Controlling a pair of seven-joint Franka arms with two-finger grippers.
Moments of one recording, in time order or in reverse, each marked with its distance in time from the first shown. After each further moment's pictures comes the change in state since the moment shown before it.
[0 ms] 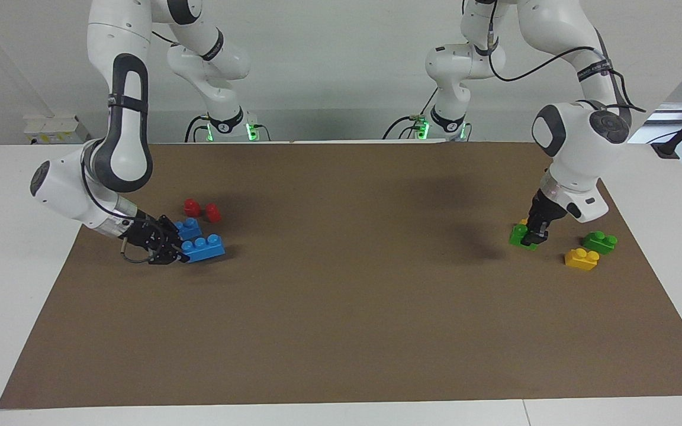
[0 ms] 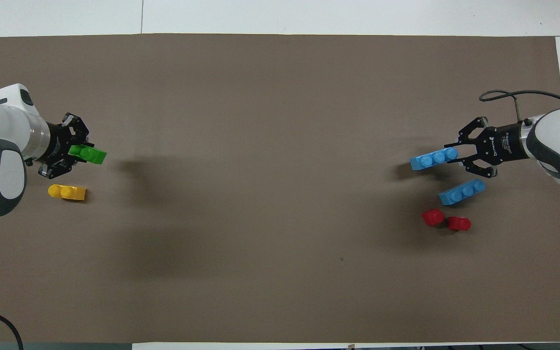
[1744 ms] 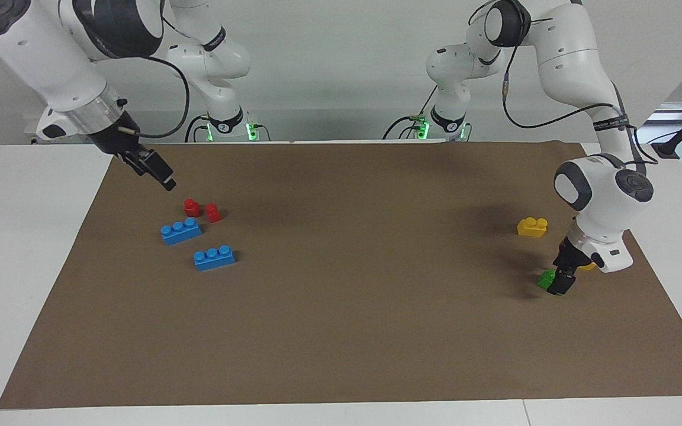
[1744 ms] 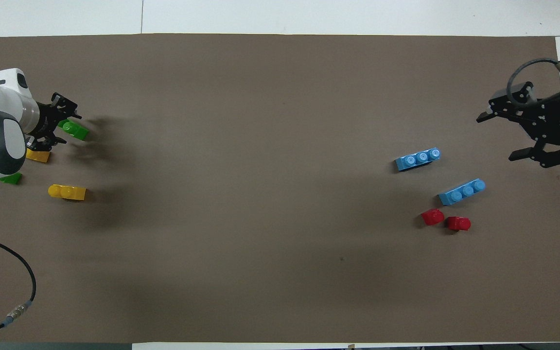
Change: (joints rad) left arm 0.094 0.282 -0.013 0.187 0.000 0.151 0.208; right arm 0.135 -0.331 0.025 0.313 -0.480 -0.462 -0.393
